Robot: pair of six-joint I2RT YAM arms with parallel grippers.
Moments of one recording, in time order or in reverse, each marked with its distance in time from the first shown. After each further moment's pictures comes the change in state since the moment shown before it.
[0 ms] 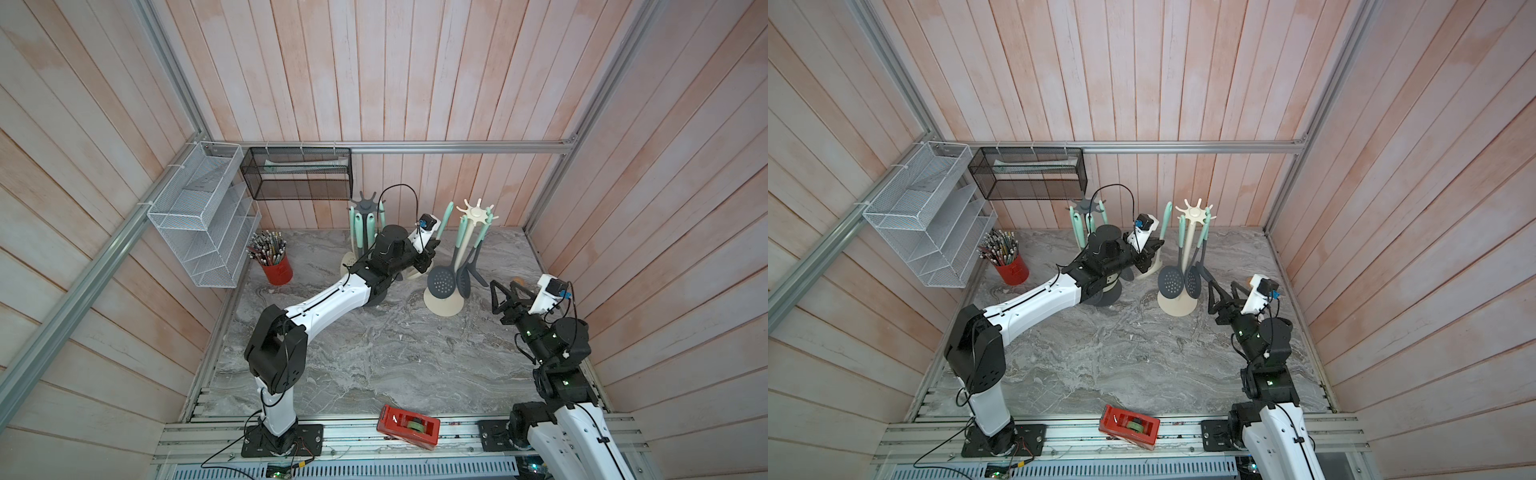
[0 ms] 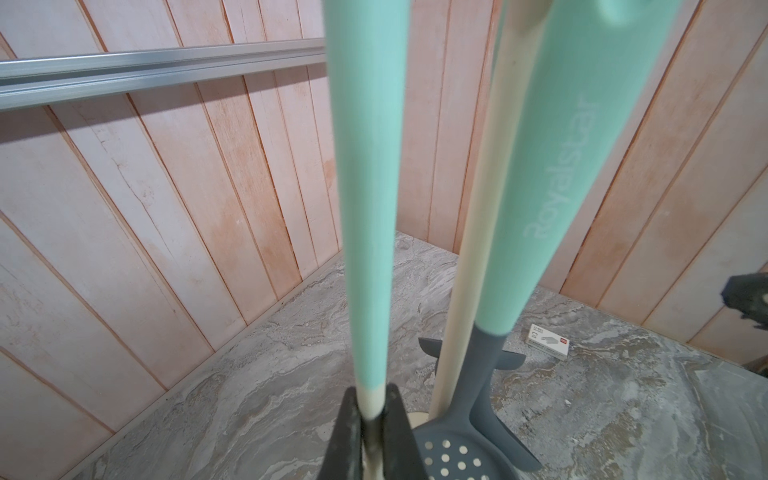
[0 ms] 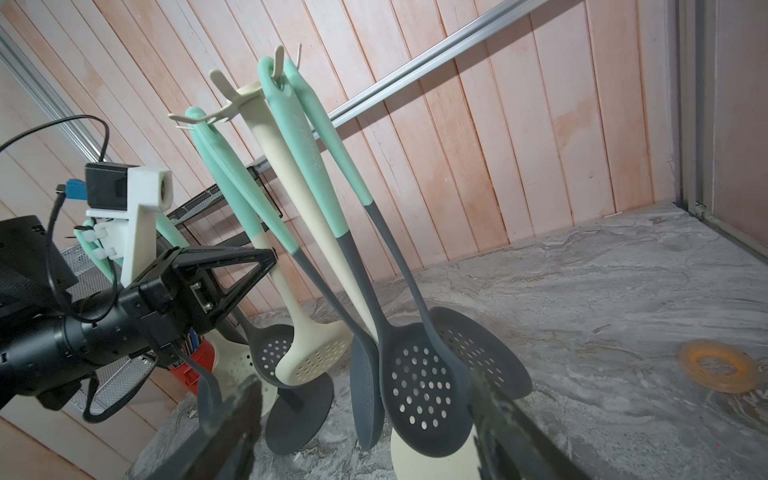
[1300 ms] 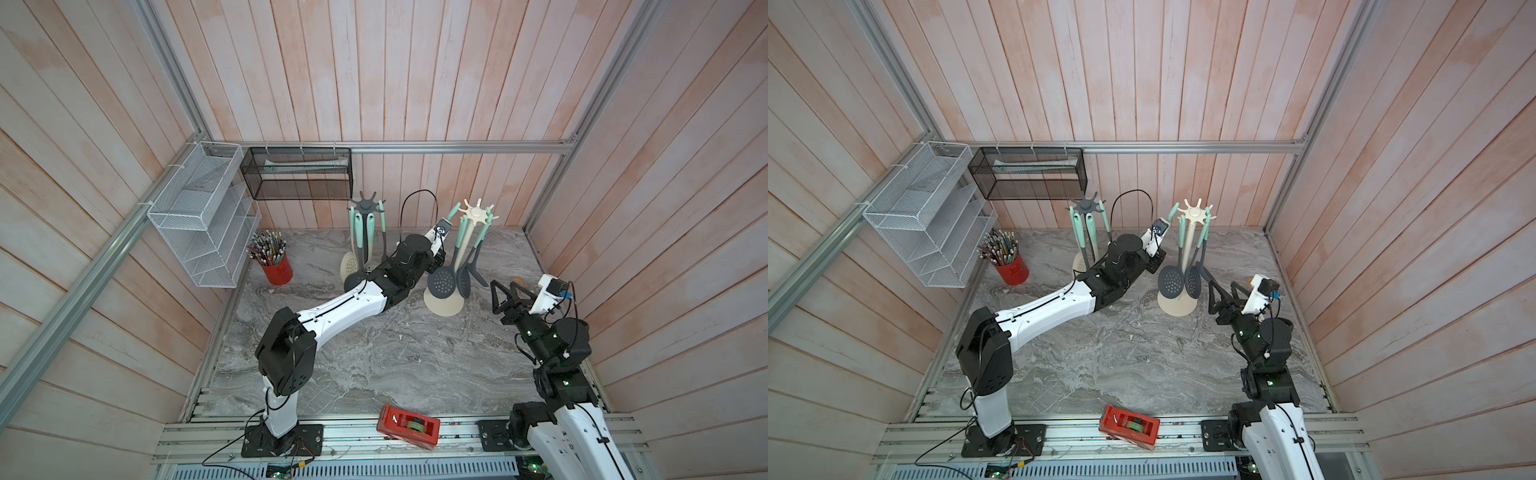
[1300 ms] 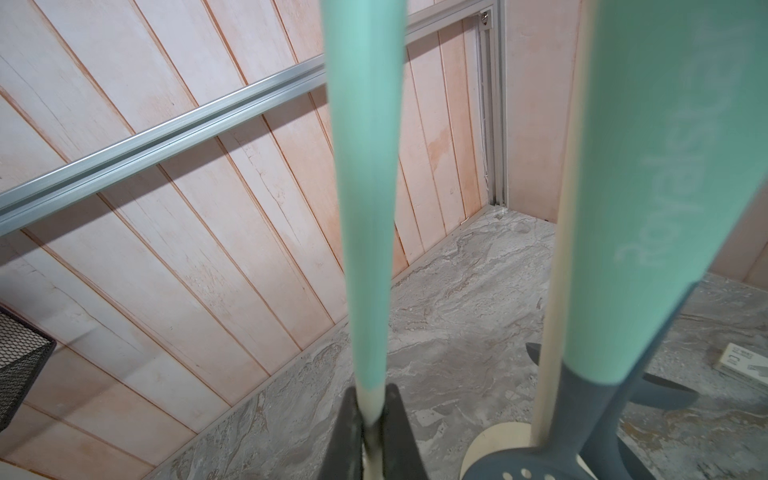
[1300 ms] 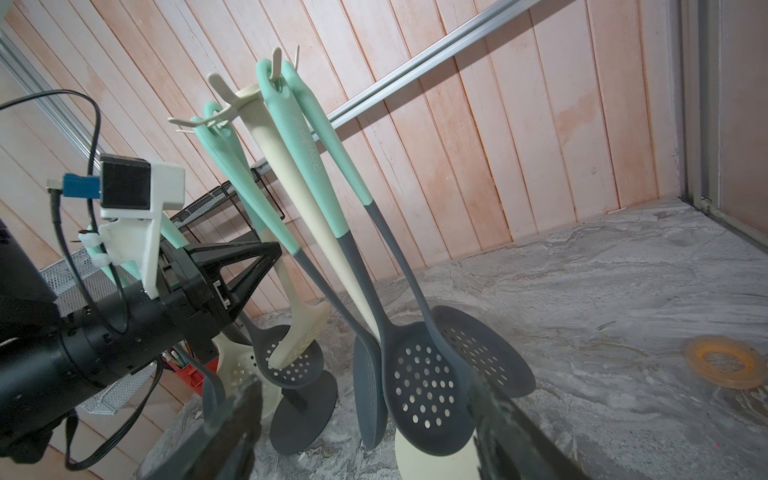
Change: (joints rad) left arm -0.123 0.041 0.058 -0.025 -0.500 0.176; right arm -0.007 -0.001 -0.001 0.000 -0.012 0.016
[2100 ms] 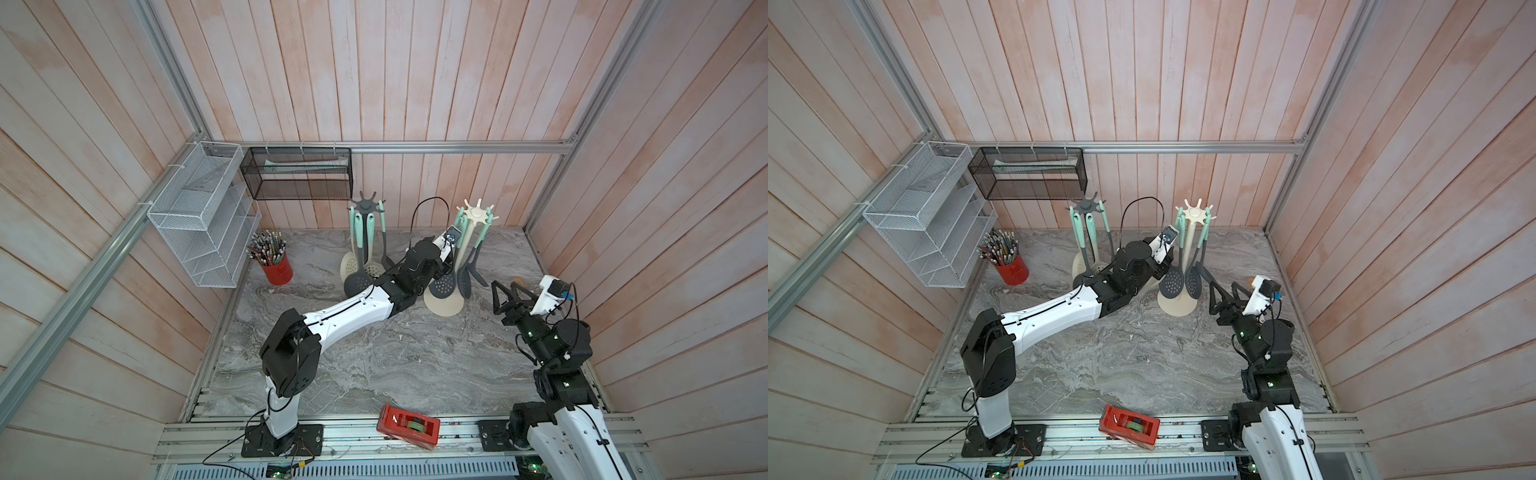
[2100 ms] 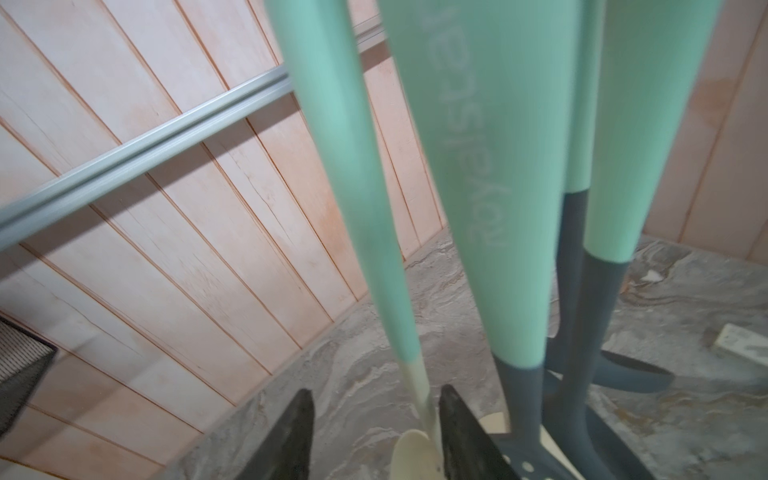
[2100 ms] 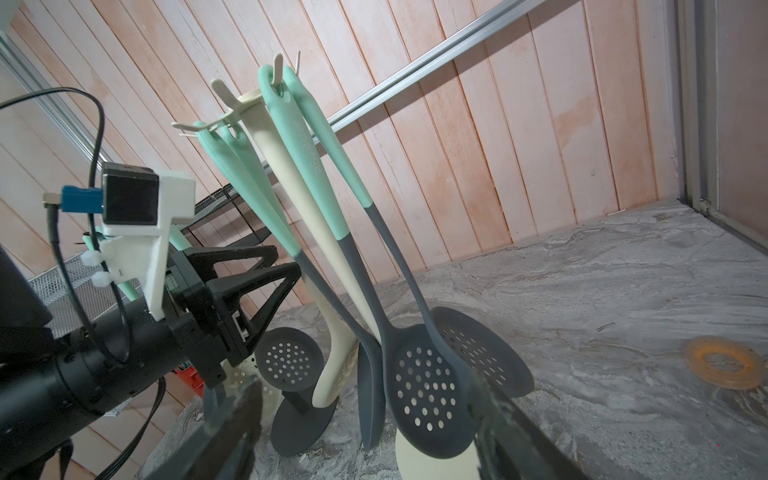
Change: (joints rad) left arm -0.046 0.012 -0.001 0.000 -0.039 0.021; right arm -0.011 -0.014 -0.005 0.000 -0.011 0.004
